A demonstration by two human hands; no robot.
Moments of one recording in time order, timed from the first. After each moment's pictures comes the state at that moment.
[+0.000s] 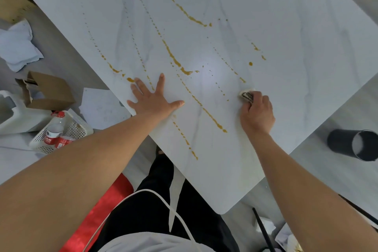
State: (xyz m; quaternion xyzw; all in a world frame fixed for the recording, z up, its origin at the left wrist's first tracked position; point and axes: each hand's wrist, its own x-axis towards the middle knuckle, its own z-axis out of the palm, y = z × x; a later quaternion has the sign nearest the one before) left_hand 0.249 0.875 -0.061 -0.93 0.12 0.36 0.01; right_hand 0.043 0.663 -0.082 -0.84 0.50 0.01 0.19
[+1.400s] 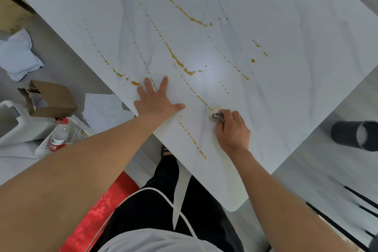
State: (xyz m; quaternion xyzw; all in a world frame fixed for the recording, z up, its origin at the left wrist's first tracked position) left_hand 0.259 0.880 -0.049 -0.92 0.18 0.34 0.03; right_hand 0.043 0.763 -0.082 -0.88 0.42 0.02 0.23
